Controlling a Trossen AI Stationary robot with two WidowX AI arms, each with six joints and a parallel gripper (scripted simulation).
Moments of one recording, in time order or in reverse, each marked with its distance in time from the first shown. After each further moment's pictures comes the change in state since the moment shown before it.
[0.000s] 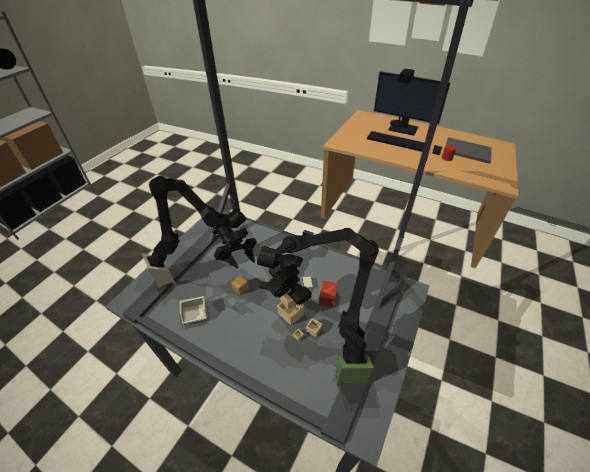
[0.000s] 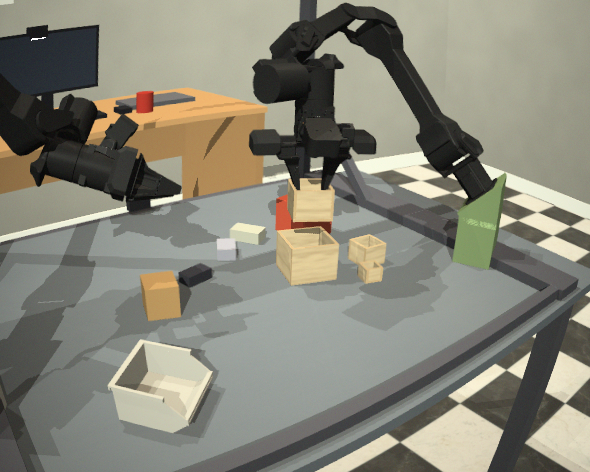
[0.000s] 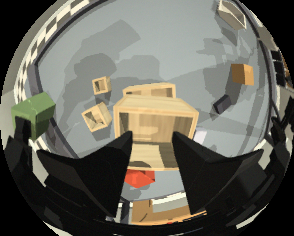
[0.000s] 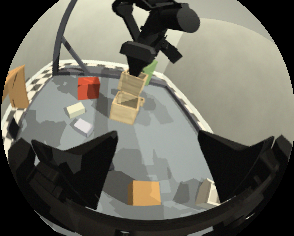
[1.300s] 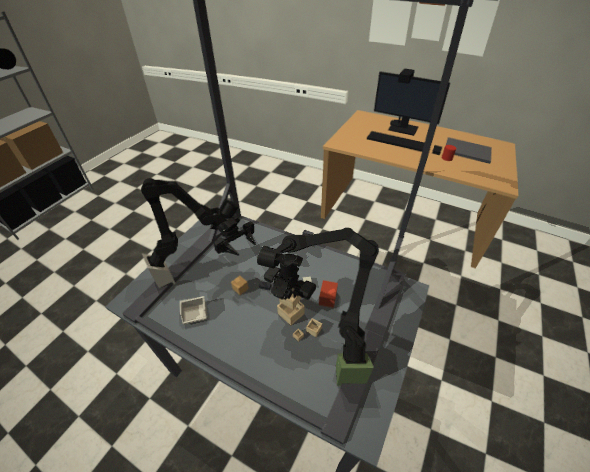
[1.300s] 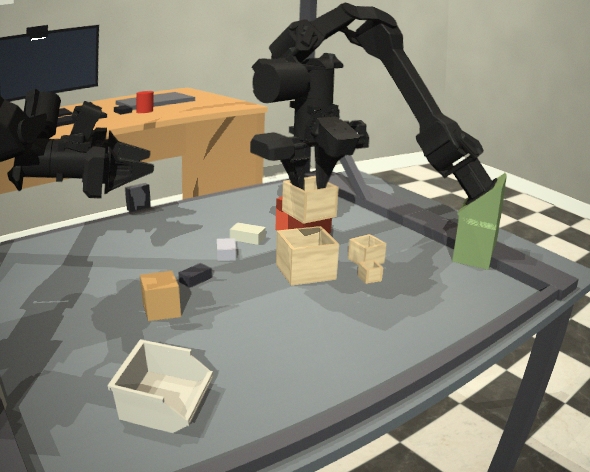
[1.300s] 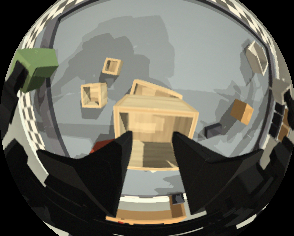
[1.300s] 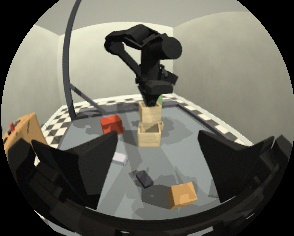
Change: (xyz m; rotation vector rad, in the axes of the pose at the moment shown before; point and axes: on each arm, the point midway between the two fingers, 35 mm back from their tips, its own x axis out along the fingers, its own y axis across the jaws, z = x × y) left arm -0.001 0.000 -0.001 -0.413 0.001 0.001; right arm -0.048 0.018 0.026 0.344 -0.224 0.075
